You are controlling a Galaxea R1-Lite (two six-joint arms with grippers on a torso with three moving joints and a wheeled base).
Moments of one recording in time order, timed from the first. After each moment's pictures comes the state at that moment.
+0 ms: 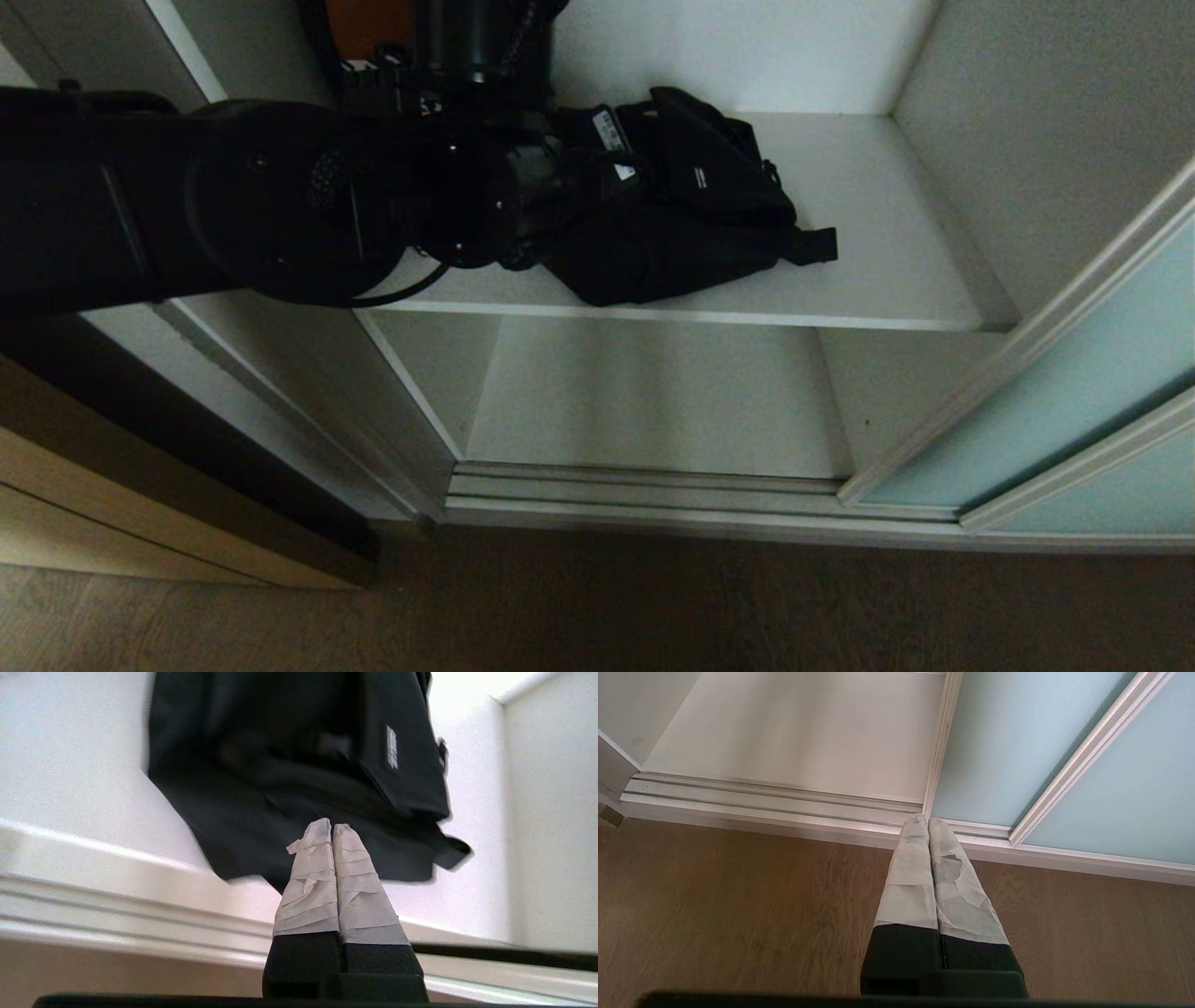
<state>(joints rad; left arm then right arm) -0.74 1.87 -1.79 -0.03 0.50 -0.55 0.00 0.00 0.00 0.00 0.01 -0.01</state>
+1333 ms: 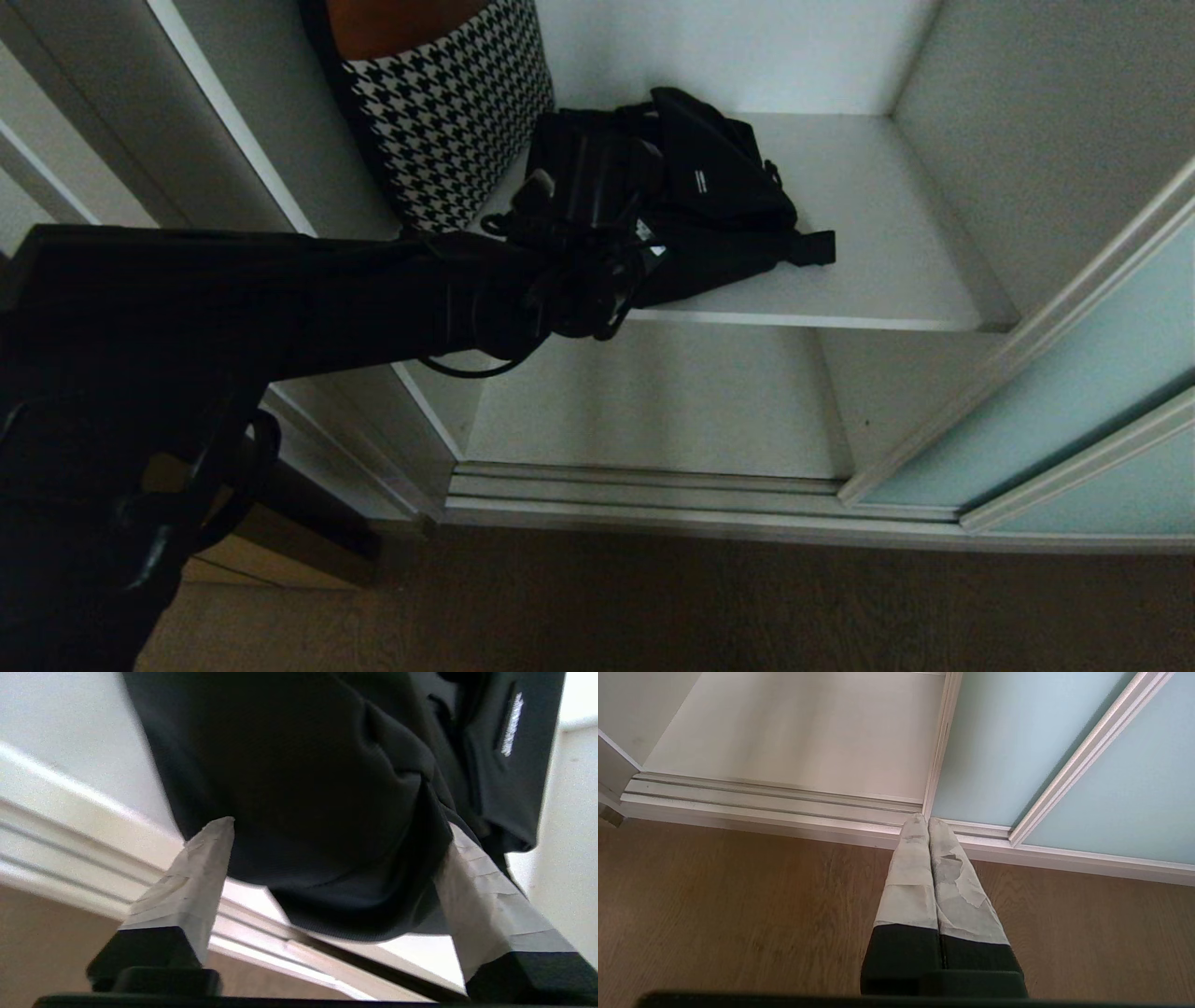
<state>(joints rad) -0.68 2.17 -1.94 -0.04 0.45 -0.91 0.00 0.00 0.00 0.00 0.01 -0.01</state>
